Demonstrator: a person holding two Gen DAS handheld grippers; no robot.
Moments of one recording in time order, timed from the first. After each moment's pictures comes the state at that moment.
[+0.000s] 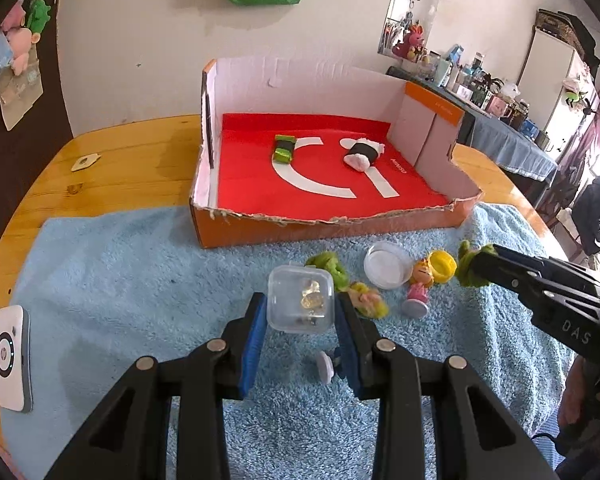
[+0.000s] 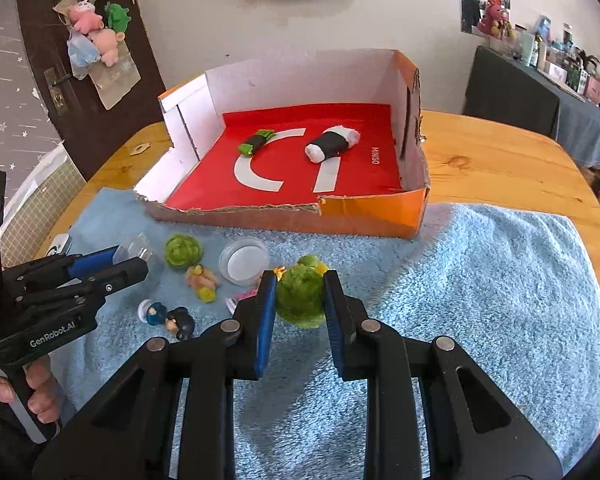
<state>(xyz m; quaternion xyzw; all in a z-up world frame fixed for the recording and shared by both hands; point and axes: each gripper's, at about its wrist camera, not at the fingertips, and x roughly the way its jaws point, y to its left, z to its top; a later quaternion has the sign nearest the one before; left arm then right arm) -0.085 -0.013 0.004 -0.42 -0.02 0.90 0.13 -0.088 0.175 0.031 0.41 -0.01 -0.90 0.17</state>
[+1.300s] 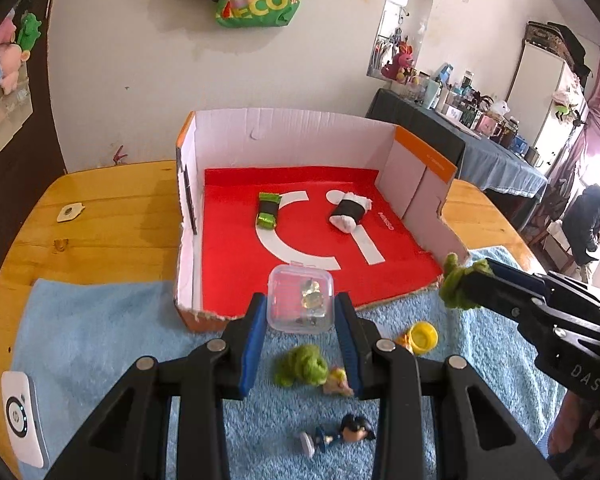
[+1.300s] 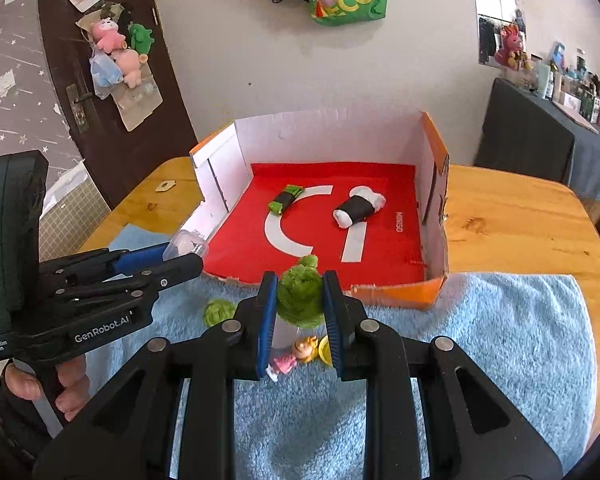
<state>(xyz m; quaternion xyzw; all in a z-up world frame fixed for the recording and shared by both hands) -0.126 0.000 0.042 -0.39 -0.03 0.91 0.15 -0.113 0.163 0.074 0.36 -0.01 -0.91 0.21</state>
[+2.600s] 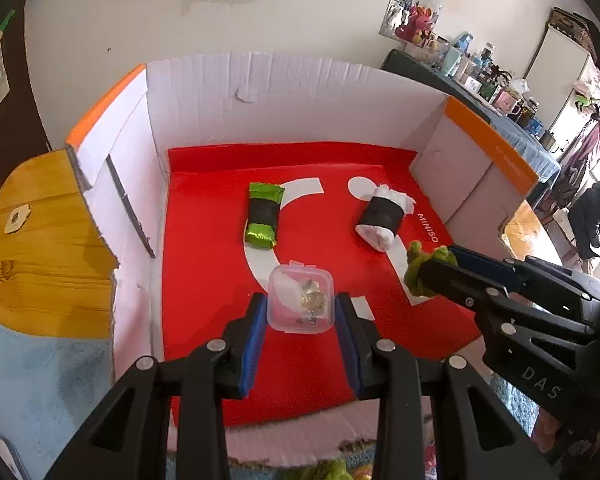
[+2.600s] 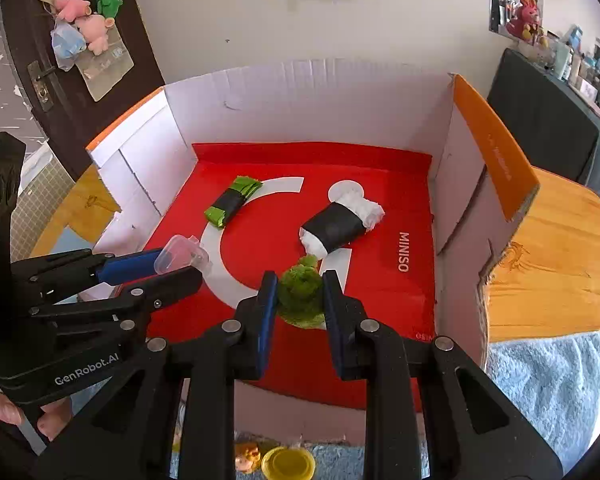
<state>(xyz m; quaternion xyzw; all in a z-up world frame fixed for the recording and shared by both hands) -0.234 0.021 -0.003 -0.47 -0.03 0.87 0.15 -0.230 0.152 0.028 0.44 0.02 -0.88 0.19</state>
